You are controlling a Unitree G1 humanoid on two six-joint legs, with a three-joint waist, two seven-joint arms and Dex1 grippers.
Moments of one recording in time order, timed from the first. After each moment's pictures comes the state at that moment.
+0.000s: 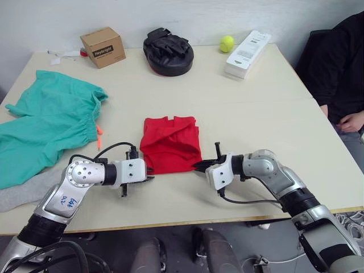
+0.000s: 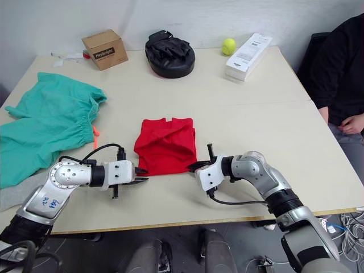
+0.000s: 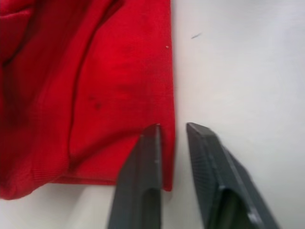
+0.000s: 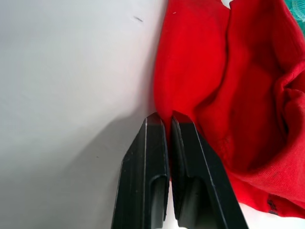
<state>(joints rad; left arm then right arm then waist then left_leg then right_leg) -0.24 0.82 -0.17 -0.16 -0.03 0.10 -0.95 -0.58 -0.56 0.39 0.34 -0.25 -0.65 0.93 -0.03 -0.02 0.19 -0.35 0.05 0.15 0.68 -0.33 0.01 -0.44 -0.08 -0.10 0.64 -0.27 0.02</state>
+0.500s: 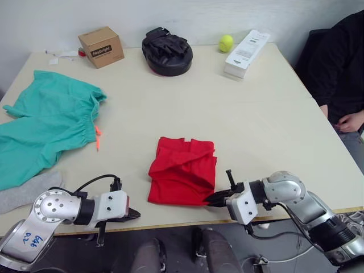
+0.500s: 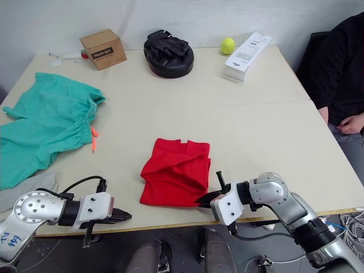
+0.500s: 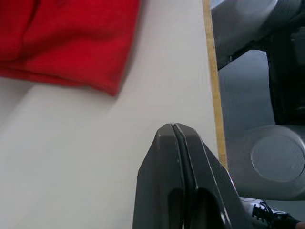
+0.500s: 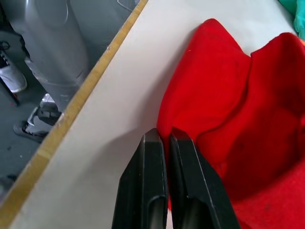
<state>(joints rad) 0.17 0.96 0.02 -0.49 -0.22 0.28 -1.04 -0.27 -0.76 0.38 -0.06 0.02 -0.51 1.13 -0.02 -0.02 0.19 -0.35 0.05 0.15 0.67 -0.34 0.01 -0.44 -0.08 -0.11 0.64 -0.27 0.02</state>
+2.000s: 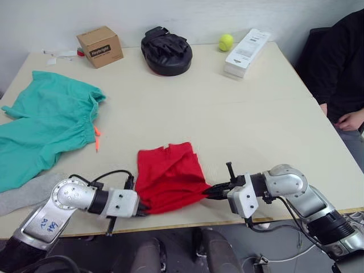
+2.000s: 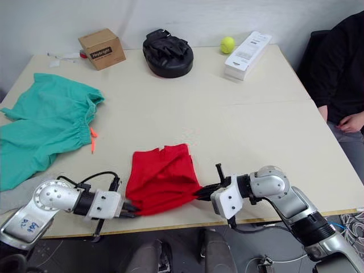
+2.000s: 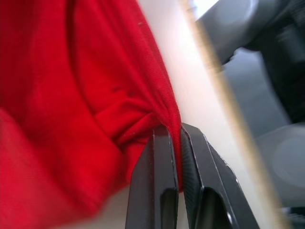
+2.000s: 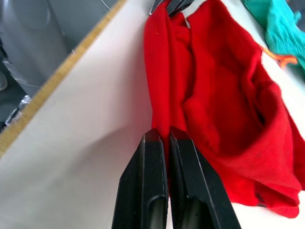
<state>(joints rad) 0.01 0.95 -0.15 -0.36 -0.19 0.06 -1.14 -0.33 -0.76 0.37 -0.04 0.05 -0.59 1.16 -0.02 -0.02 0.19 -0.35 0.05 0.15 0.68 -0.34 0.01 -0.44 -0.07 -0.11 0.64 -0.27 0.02</state>
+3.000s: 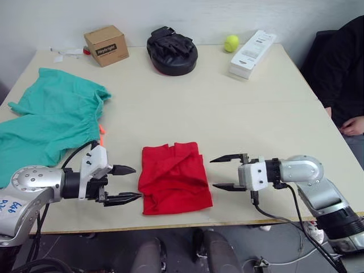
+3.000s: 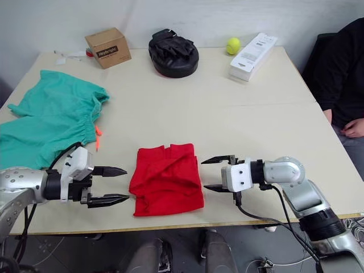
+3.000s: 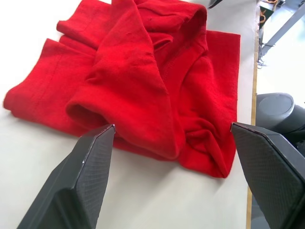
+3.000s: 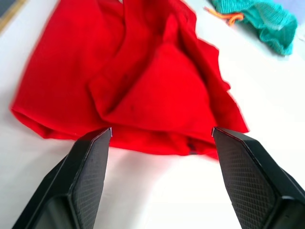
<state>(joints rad) -0.03 0.96 0.19 -0.46 -0.60 0.68 -1.02 -0.37 -0.72 0.24 0.01 0.10 -0.38 1.12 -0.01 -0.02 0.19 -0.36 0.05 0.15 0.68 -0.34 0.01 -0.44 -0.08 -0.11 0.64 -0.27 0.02</state>
